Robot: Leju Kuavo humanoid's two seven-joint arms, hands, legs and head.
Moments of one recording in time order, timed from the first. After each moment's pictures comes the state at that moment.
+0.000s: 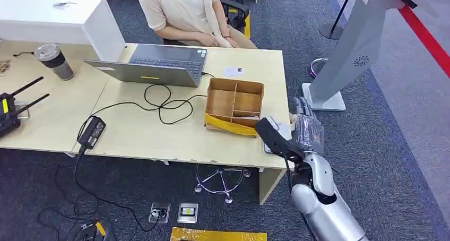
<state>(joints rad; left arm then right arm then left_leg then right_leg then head) -0.11 0.19 -0.11 -0.16 0.38 0.04 0.10 -0.45 -0.07 0.53 -1.12 1.13 -0.34 0.22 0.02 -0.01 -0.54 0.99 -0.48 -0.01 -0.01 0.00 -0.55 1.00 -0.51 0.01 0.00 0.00</state>
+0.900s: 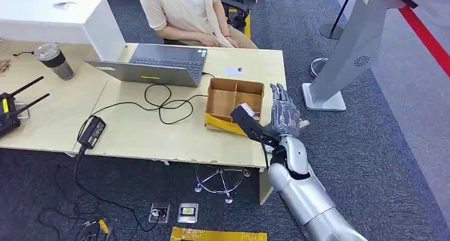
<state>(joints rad) -0.13 0.19 -0.13 -0.16 0.38 0.04 0.10 -0.63 0.11 0.54 -0.73 1.17 -0.43 0.09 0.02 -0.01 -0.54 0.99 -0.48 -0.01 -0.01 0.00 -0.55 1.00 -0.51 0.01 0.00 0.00</state>
